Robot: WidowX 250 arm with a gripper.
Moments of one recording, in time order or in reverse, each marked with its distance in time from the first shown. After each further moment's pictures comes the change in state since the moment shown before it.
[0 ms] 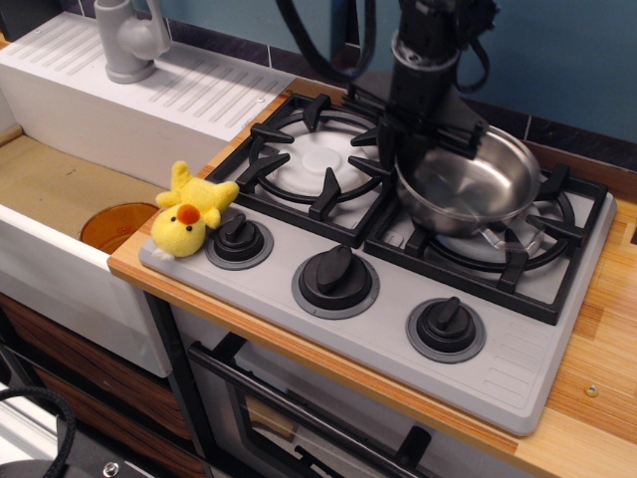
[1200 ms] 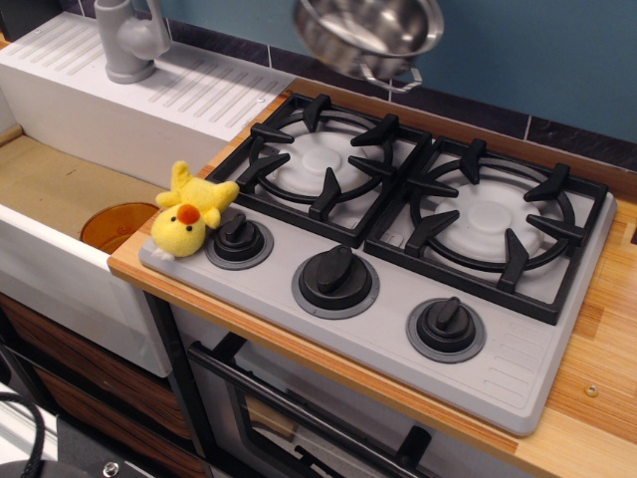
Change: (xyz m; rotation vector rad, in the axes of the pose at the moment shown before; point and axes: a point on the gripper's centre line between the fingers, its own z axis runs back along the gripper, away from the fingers) arm 0.043 0.108 0.078 0.043 0.124 -0.101
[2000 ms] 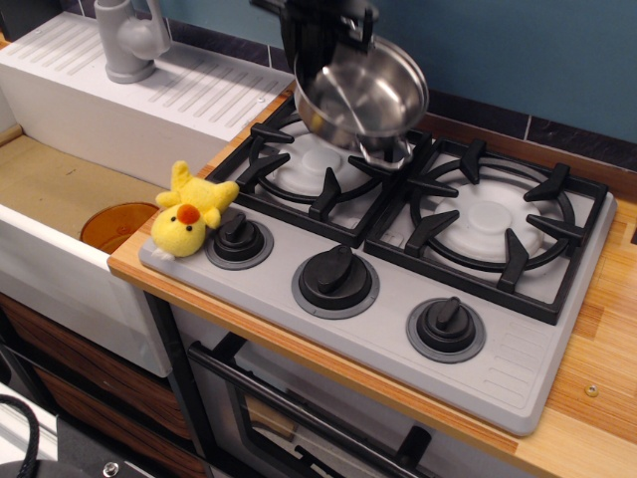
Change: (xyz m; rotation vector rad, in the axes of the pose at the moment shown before) arm -0.007 -0.011 -0.069 -0.068 -0.075 0.042
